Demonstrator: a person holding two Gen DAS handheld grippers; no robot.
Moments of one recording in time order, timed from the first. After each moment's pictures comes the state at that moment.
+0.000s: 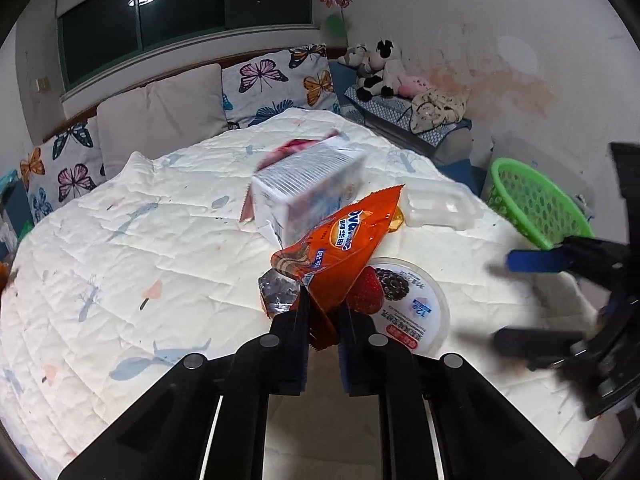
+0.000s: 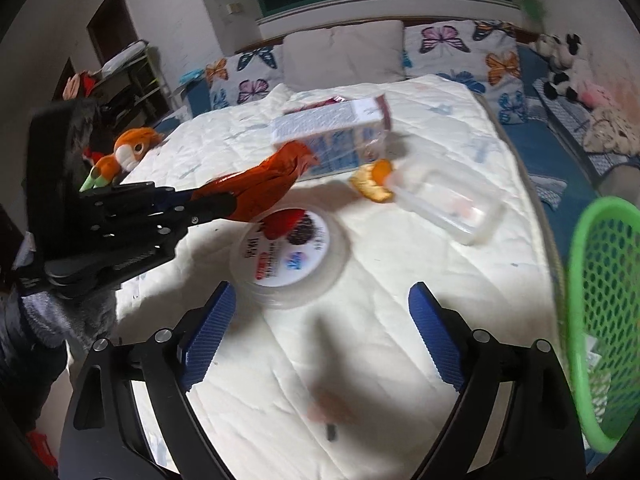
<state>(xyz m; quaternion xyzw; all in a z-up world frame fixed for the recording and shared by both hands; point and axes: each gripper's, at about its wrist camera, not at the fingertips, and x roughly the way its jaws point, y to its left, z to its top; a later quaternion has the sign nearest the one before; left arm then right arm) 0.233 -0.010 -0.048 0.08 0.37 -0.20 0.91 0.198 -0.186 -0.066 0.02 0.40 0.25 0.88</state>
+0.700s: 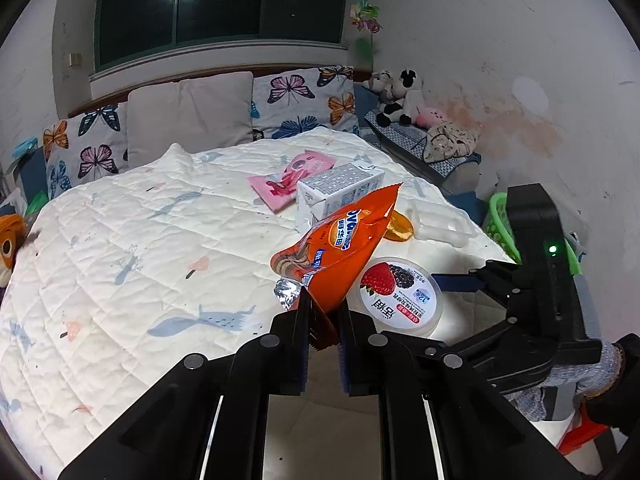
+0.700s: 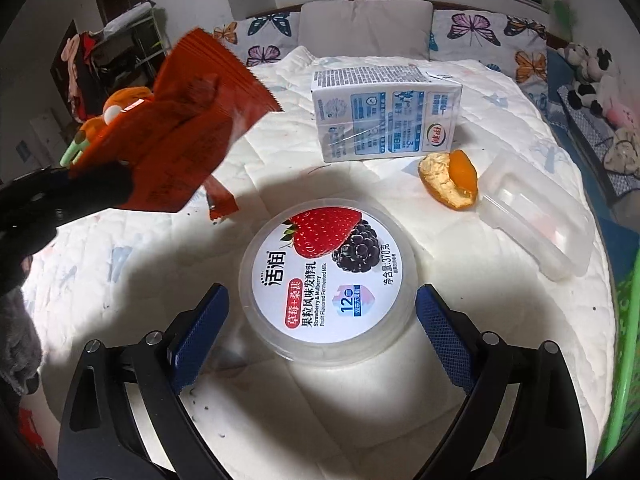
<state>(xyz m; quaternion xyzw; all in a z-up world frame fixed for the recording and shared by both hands) 0.195 0.037 -0.028 0.02 0.35 -0.17 0.92 0.235 -0.126 -0.098 -0.03 0.43 0.24 0.87</state>
